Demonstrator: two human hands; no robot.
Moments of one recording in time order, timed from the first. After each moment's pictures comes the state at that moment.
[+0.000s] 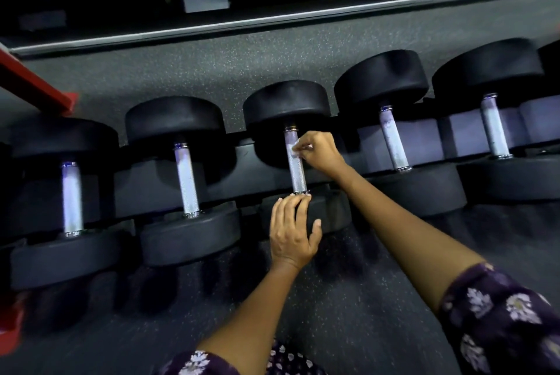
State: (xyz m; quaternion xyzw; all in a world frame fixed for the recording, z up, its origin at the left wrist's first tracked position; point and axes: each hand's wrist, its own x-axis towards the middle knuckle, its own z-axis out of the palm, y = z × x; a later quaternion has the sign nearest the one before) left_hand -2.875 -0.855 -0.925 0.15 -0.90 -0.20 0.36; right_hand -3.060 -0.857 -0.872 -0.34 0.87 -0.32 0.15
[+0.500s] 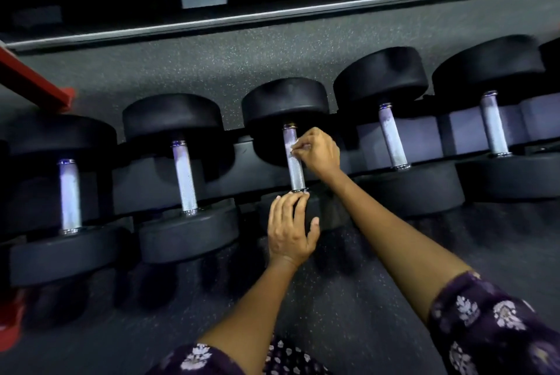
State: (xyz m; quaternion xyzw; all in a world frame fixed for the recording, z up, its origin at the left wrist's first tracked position) left_hand -2.875 -0.856 -0.926 0.15 -0.90 -0.19 0.36; right_hand -3.042 -0.857 -0.869 -0.22 0.91 -0.33 0.13
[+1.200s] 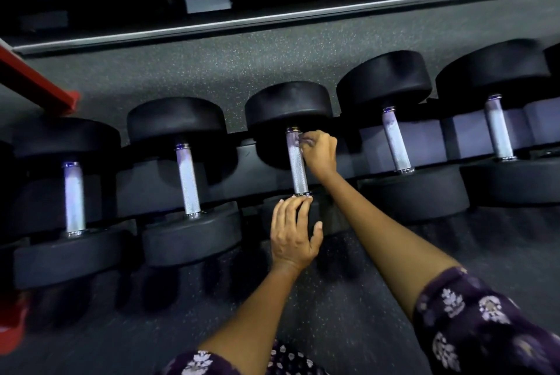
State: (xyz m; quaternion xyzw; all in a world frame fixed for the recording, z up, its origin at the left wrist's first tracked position) left_hand -2.877 -0.856 -0.928 0.14 -0.90 -0.20 0.37; right_hand -3.043 -0.867 -0.870 -0.17 0.88 -0.44 0.09
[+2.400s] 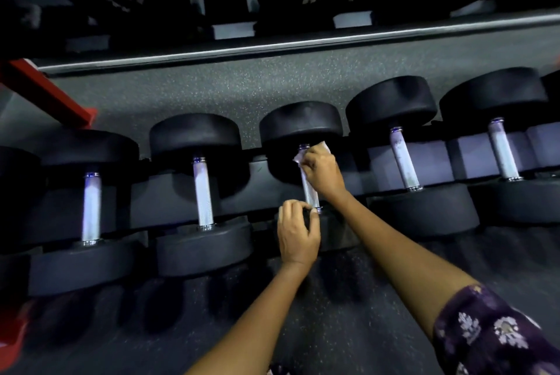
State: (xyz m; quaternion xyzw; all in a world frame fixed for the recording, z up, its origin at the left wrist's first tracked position) left_hand -2.891 -0.877 -0.904 0.27 -0.83 -0.39 0.30; right_hand -3.035 -0.873 -0.879 -0.35 0.87 -0.34 0.00
